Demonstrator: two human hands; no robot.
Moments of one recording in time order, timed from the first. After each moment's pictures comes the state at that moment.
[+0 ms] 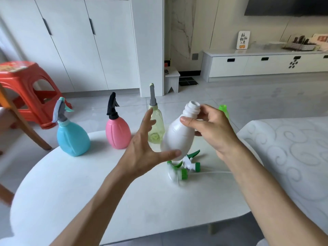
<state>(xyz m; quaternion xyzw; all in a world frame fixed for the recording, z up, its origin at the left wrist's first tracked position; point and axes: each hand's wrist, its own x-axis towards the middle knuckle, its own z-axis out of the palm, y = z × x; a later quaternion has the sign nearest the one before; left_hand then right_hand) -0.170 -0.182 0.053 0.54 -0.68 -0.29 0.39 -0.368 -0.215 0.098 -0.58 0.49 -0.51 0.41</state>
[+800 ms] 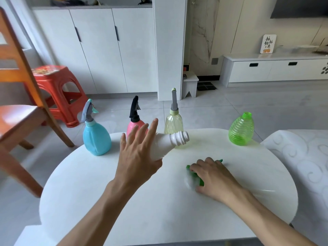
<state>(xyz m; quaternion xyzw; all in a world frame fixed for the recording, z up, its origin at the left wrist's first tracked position) -0.123 -0.175 0.032 0.64 -0.71 0.09 0.27 -0.357 -0.209 -0.013 -0.87 0.49 0.03 0.00</state>
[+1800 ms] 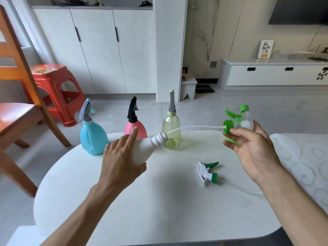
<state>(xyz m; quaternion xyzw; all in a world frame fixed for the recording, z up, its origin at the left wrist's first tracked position) -0.097 -0.165 0.026 0.69 -0.67 0.05 0.27 -0.404 -0.223 0.076 -0.40 0.40 -0.63 0.54</state>
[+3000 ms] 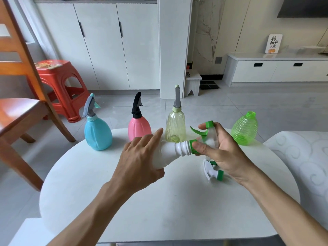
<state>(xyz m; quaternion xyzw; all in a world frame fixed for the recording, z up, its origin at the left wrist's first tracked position) -0.120 -0.159 0.033 0.61 -0.76 0.07 0.23 -0.354 -0.213 0.053 -0.63 0.36 -0.44 0.53</state>
